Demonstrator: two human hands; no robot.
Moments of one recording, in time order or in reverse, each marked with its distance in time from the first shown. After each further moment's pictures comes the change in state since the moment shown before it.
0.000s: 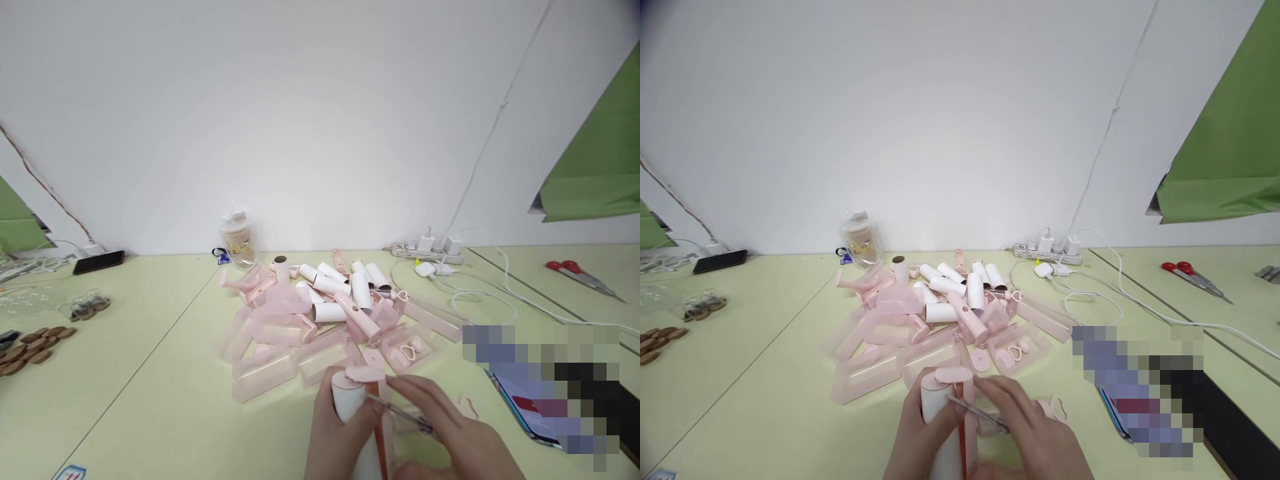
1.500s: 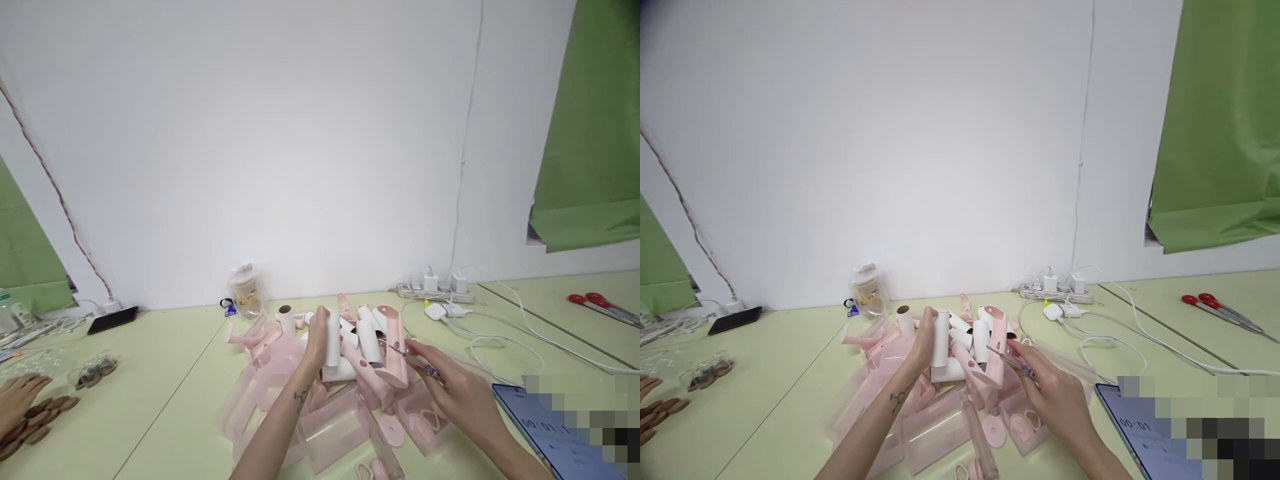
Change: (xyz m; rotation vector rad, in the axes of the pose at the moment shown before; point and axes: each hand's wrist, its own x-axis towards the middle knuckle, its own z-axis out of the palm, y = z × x) left_hand 0.177 0.060 0.016 0.014 -0.045 -0.037; right_hand 0.078 0.094 0.021 -0.291 0.352 0.051
